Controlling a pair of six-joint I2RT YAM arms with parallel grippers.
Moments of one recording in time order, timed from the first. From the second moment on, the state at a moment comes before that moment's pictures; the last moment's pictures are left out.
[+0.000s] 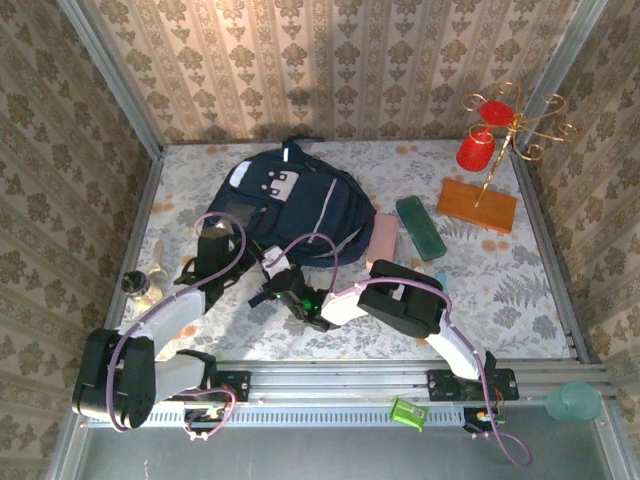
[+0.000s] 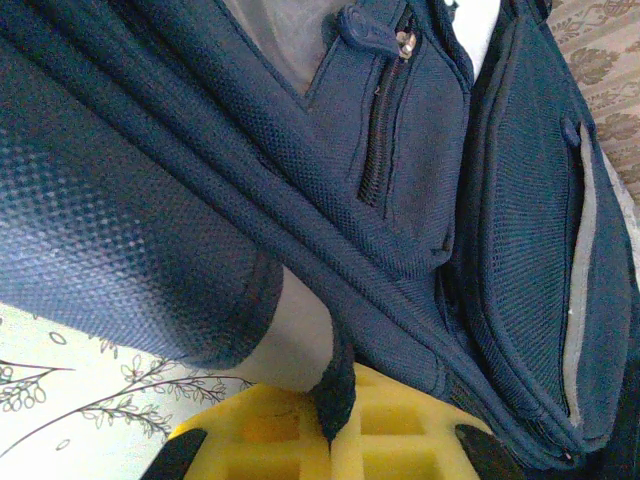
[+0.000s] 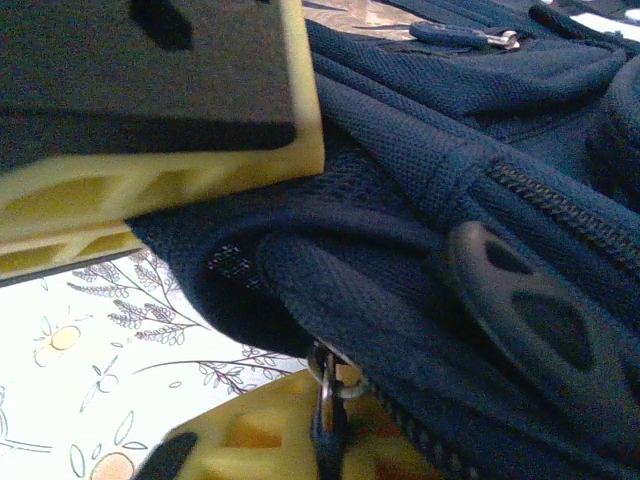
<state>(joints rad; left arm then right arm) -0.30 1.16 0.46 0.07 0.17 -0.86 1.10 2.23 1.16 0.71 0.55 0.18</state>
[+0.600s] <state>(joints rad) -0.21 1.21 0.45 0.08 0.24 -0.80 1.08 1.99 0.85 0.64 0.51 0.31</state>
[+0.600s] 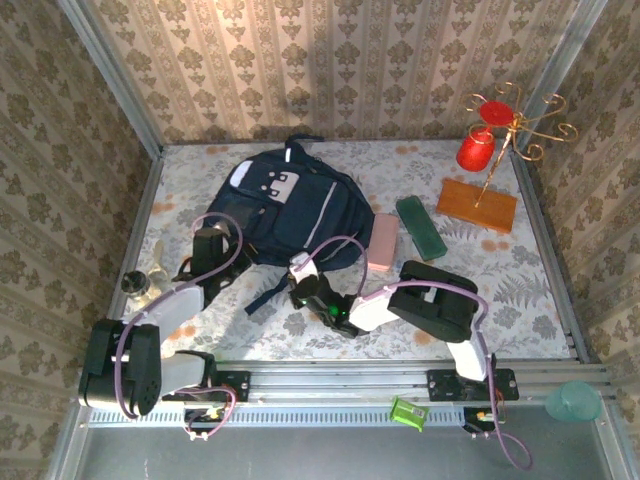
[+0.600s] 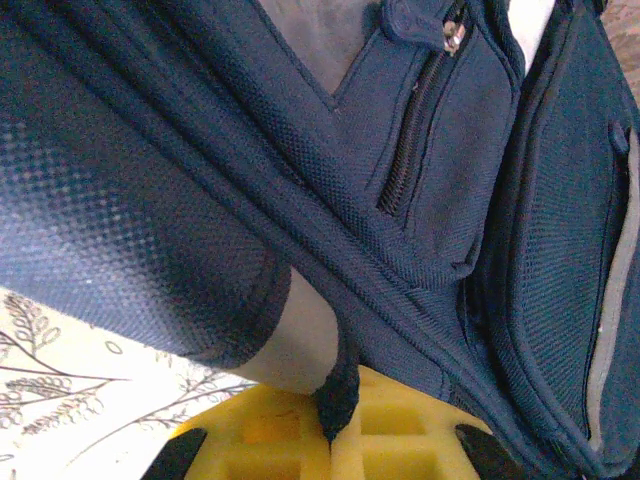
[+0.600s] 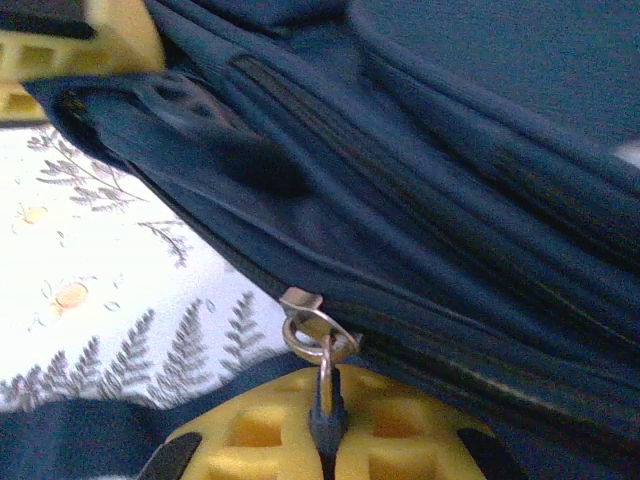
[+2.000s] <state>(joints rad) -0.28 1.00 0.45 0.17 0.21 -0.16 0.79 1.54 0.79 0.00 -0.21 0.40</state>
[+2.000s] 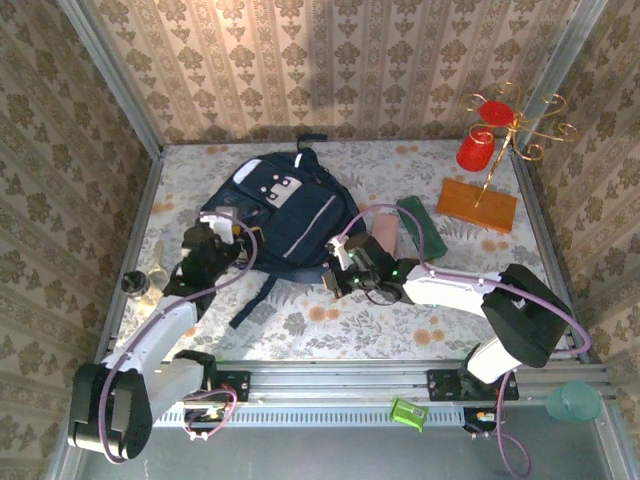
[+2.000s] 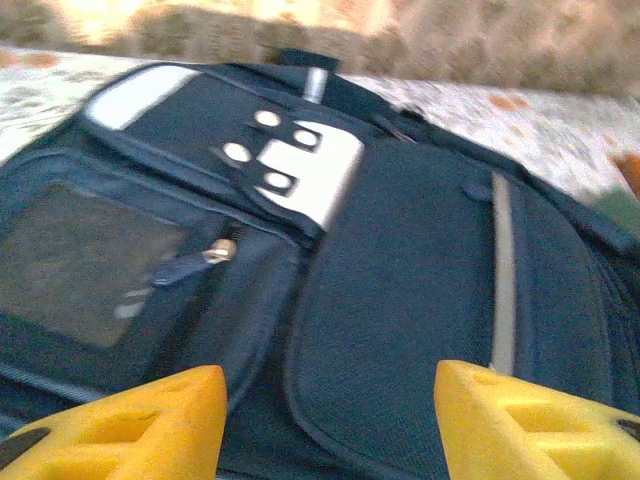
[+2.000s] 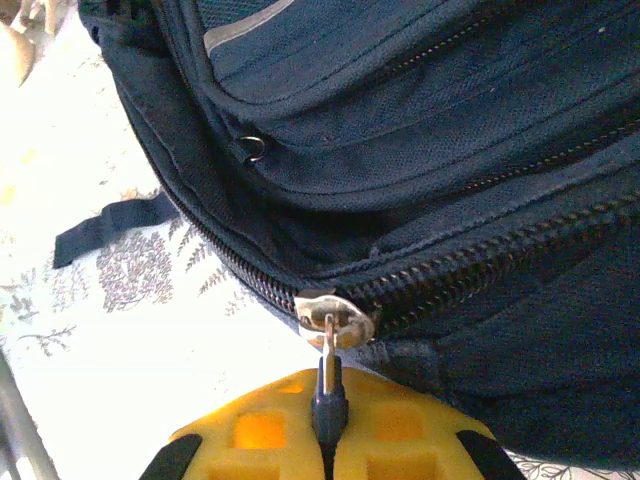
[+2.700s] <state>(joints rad) -0.62 1.15 0.47 0.12 0.39 0.61 0.70 1.54 0.87 -0.12 -0.43 0.41</state>
